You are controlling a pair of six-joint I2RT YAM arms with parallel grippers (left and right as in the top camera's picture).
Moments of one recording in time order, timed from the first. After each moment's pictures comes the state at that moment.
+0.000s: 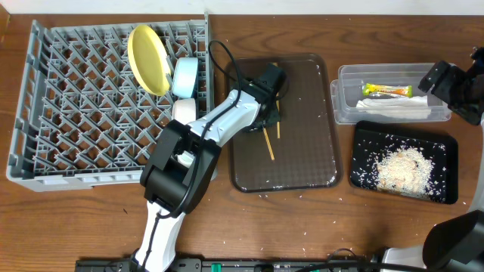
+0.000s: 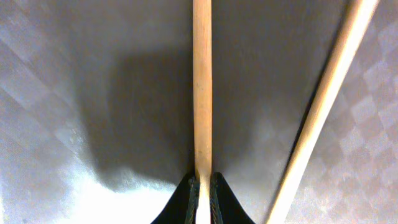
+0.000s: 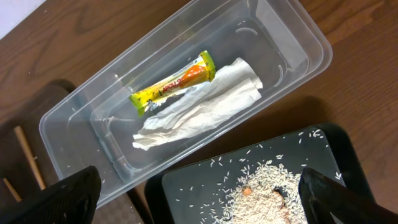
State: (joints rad) left arm -0.58 2.18 1.58 -0.70 0.02 -0.82; right arm -0.38 1.63 1.56 -0.98 -0.11 0.28
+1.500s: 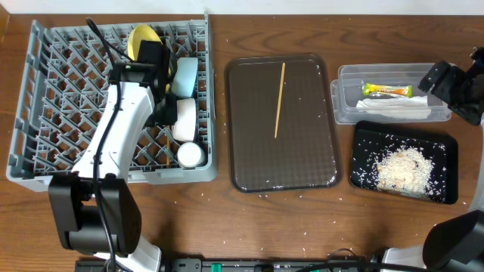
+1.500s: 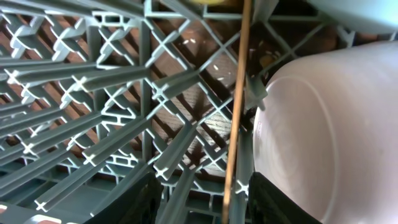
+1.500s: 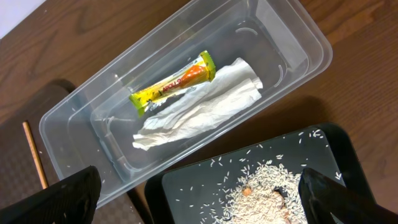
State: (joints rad) left arm -0.08 1.75 1.45 -1.11 -0.21 -0.16; right arm -0.38 1.63 1.56 -0.98 -0.11 0.28
